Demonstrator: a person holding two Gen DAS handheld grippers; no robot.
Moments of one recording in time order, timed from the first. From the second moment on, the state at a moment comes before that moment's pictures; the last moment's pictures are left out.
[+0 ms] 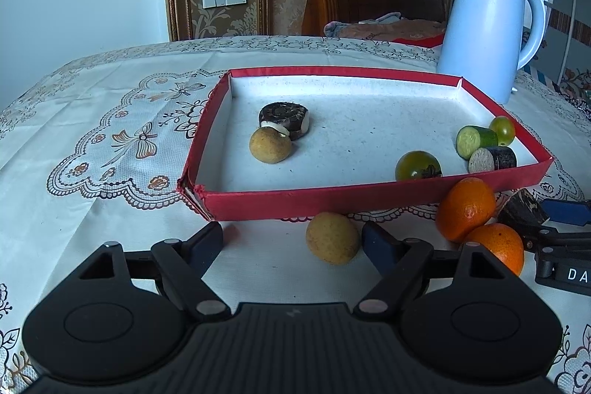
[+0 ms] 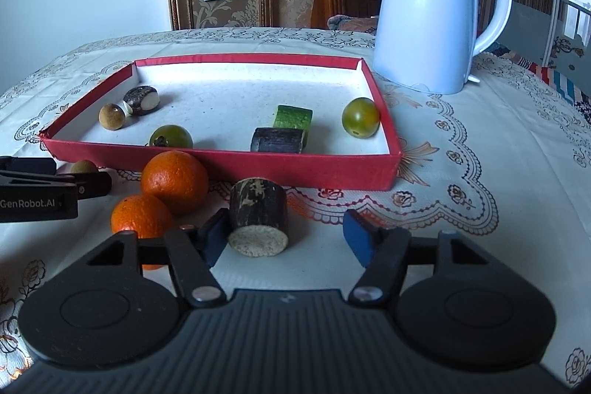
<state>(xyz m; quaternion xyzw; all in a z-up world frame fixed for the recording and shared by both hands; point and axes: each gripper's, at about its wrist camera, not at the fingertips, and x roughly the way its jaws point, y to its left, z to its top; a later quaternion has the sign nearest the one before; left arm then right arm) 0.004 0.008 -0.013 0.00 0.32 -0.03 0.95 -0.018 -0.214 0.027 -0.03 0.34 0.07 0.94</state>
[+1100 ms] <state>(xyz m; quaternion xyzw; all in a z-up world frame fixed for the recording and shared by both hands) -0.007 0.004 -0.013 0.02 0.31 -0.05 0.95 -0.017 -0.221 0.027 -0.01 0.34 0.07 0.94</state>
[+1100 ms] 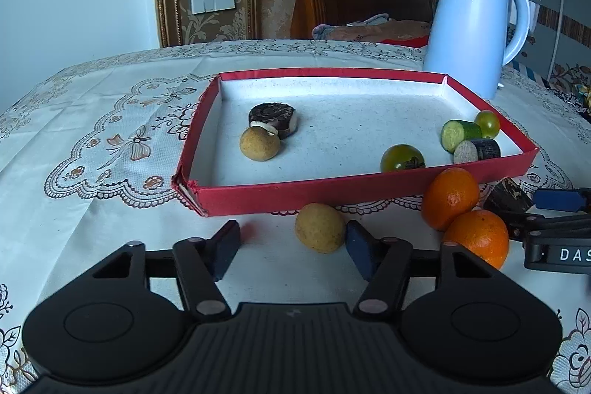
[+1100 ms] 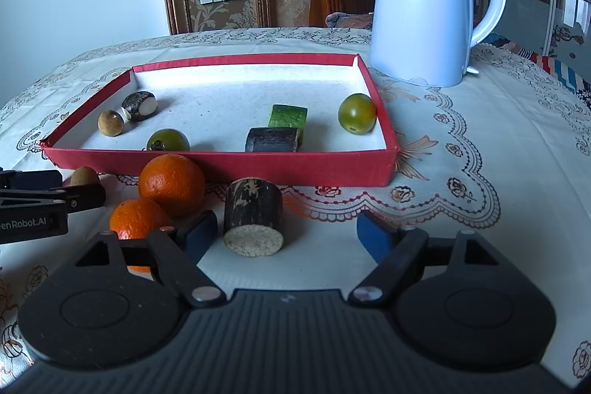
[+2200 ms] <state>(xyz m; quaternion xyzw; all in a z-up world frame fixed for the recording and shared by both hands) -0.010 0.000 -0.011 0.02 0.31 -0.08 0.95 -0.022 -0.220 0.029 -0.02 0.32 0.06 0.94</state>
